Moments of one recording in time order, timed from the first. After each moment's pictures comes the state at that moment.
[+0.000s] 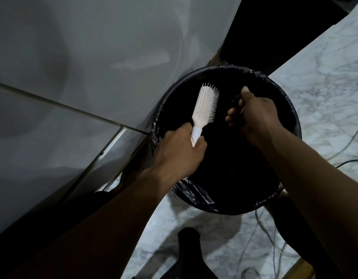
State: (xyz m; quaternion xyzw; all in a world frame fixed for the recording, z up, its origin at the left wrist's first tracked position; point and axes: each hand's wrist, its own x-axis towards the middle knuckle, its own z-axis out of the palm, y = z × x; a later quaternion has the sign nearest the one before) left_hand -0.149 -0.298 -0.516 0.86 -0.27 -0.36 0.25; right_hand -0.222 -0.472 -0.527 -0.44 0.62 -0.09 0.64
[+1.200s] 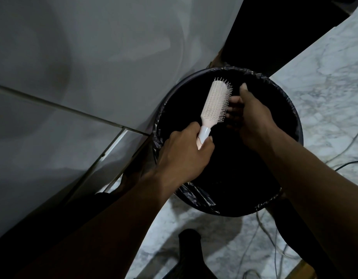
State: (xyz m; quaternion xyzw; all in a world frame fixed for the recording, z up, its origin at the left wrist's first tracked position) left_hand -0.154 -0.300 -0.513 0.84 -0.30 -0.36 0.28; right_hand -0.218 -0.470 -0.535 -0.41 0.60 -0.04 0.69
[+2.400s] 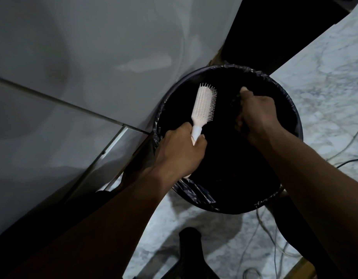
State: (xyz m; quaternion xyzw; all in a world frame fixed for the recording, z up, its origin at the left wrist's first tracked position) left_hand -0.149 -0.299 -0.520 0.86 -0.26 -0.36 0.24; right_hand -0.219 -0.468 -0.527 -0.47 0.63 -0.11 0.61
